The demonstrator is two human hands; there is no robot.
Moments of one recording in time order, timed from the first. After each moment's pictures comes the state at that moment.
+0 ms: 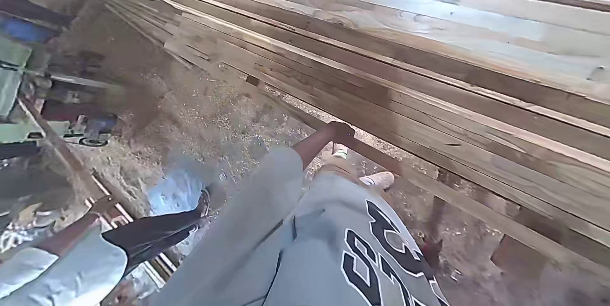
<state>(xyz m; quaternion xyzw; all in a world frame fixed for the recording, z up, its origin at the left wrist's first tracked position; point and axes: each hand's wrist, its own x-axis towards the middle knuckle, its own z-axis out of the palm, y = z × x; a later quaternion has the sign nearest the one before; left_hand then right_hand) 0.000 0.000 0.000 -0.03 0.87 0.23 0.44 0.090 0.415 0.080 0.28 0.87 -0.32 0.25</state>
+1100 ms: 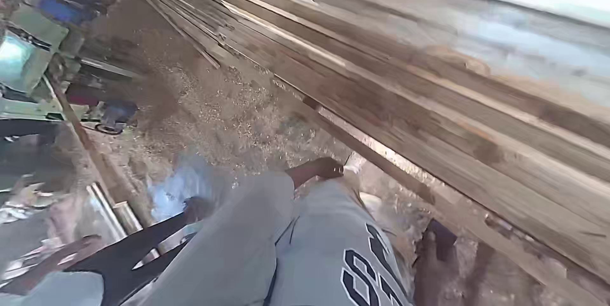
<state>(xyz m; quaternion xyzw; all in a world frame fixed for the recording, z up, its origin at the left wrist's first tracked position) 0.225 -0.213 -0.026 -0.08 0.82 0.41 0.39 0.150 0.168 0.029 0.07 0.85 -0.51 0.14</state>
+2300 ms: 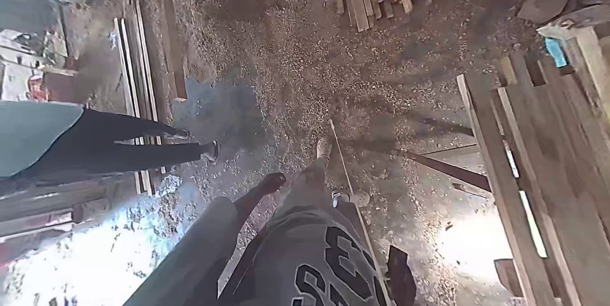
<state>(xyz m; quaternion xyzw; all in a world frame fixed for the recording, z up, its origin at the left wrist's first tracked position) 0.982 -0.542 -0.079 -0.63 0.42 0.62 0.21 0.520 -0.319 -0.017 -0.12 0.89 -0.15 0.42</state>
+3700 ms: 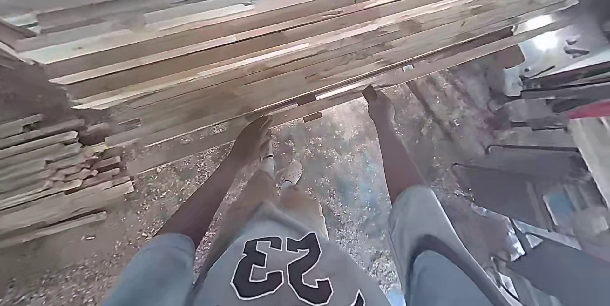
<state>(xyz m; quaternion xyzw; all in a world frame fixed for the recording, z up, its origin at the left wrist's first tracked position) 0.316 -0.667 0.010 0.20 0.94 0.22 0.16 0.215 -0.226 0.051 0.25 0.95 -0.16 0.13</state>
